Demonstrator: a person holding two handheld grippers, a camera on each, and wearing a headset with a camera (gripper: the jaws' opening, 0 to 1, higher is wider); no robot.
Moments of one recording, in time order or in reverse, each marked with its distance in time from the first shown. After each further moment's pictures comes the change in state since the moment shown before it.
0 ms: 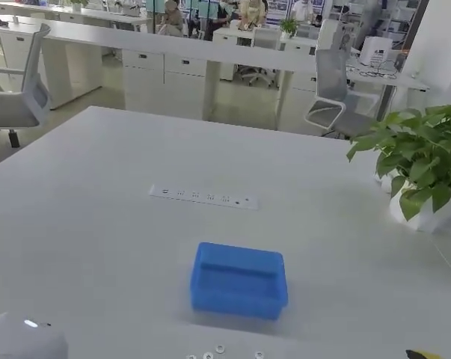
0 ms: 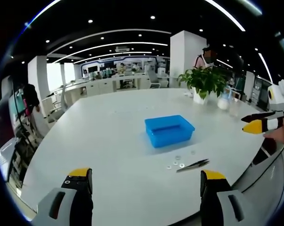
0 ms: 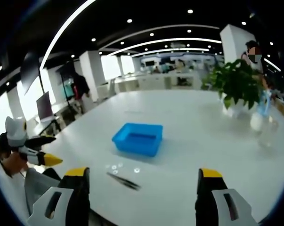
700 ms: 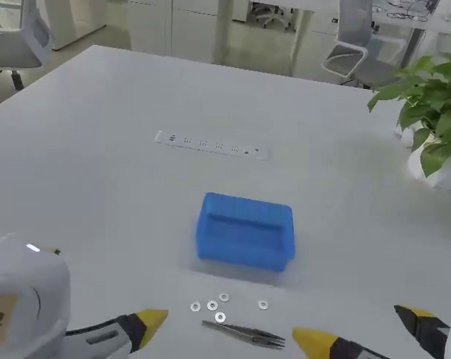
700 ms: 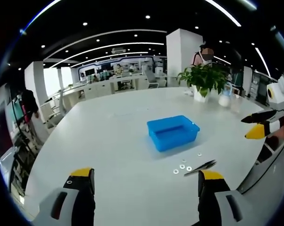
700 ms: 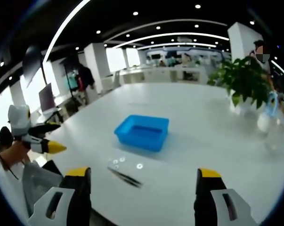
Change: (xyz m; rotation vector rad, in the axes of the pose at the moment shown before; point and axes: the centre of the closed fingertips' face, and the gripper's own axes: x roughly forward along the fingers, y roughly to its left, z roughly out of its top) left arm 0.022 0.014 0.011 0.051 -0.004 -0.009; right arm 0.022 0.008 -0.011 -0.034 0.071 0.040
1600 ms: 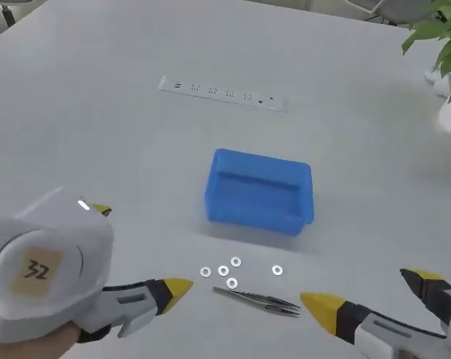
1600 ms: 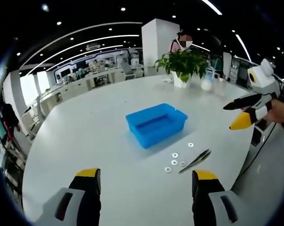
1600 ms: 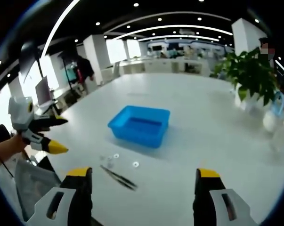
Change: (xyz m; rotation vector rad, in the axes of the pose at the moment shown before) left arm 0.049 -0.024 -0.009 0.150 0.096 -0.194; right arm 0.036 -0.007 -0.009 -0.010 0.086 0.010
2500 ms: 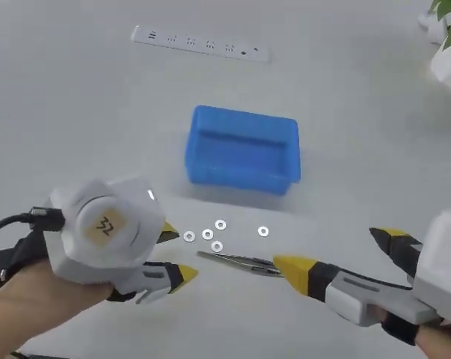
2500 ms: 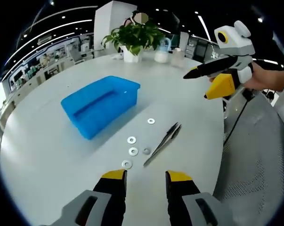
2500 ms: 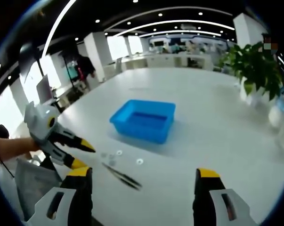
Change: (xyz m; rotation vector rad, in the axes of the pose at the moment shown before) left arm 0.061 -0.071 -0.046 0.204 0.190 -0.422; right arm 0.015 0.008 -0.011 0.019 0.041 0.041
